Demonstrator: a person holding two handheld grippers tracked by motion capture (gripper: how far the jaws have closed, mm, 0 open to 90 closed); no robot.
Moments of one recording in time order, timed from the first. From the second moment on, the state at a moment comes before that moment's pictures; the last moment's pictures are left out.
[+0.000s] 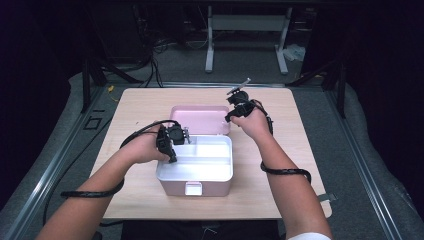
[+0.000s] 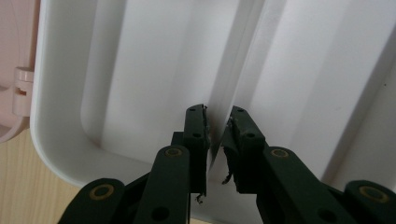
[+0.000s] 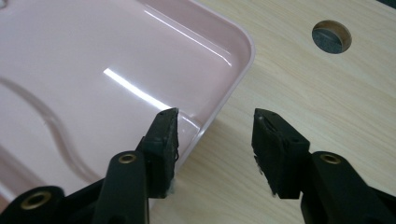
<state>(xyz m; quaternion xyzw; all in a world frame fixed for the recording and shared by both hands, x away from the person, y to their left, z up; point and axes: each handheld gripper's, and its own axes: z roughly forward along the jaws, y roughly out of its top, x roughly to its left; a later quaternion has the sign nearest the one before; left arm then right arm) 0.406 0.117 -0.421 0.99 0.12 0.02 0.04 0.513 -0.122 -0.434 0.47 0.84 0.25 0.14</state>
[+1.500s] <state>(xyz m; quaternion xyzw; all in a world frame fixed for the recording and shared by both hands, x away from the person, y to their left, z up) 0.407 0.116 -0.421 0.99 0.12 0.01 0.04 0.545 -0.109 -0.445 0.58 0.78 0.21 0.08</state>
